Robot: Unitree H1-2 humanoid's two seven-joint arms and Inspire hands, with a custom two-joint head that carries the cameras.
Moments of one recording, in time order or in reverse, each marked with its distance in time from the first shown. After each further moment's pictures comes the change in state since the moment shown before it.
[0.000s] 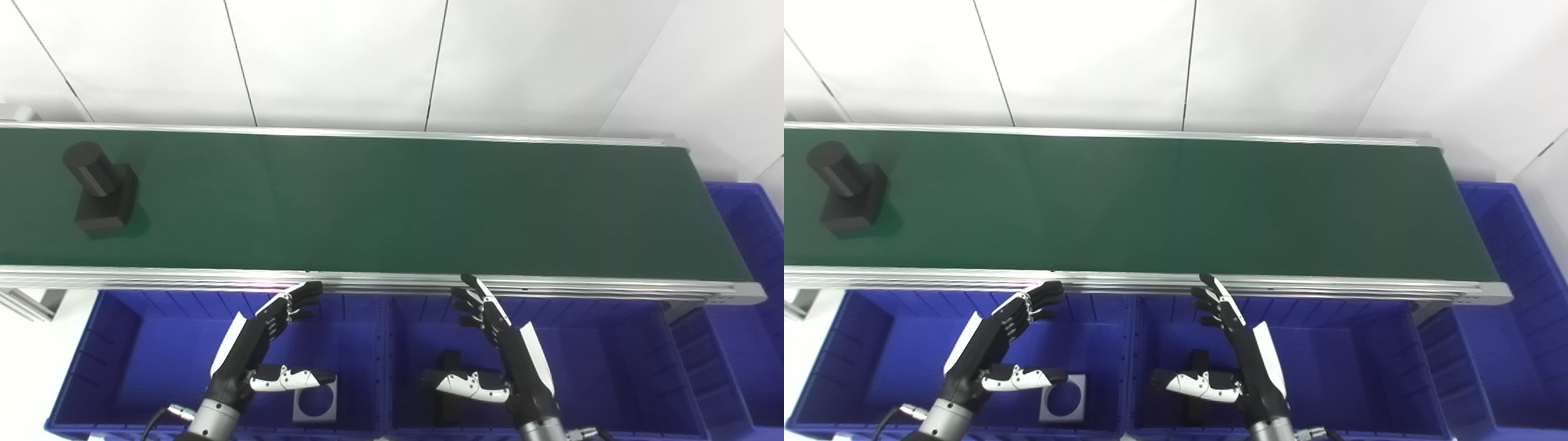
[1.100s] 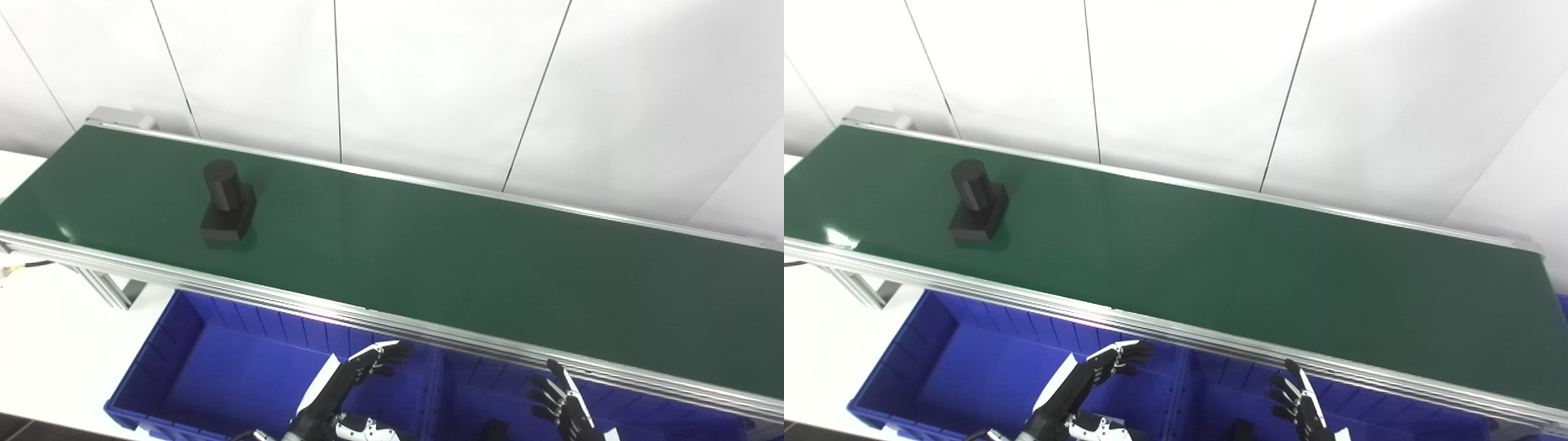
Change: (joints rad) left arm -0.032 0.007 -0.235 0.080 0.131 0.000 0.284; right arm 0.006 -0.094 -0.035 0.087 0.125 -0.080 0.018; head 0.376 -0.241
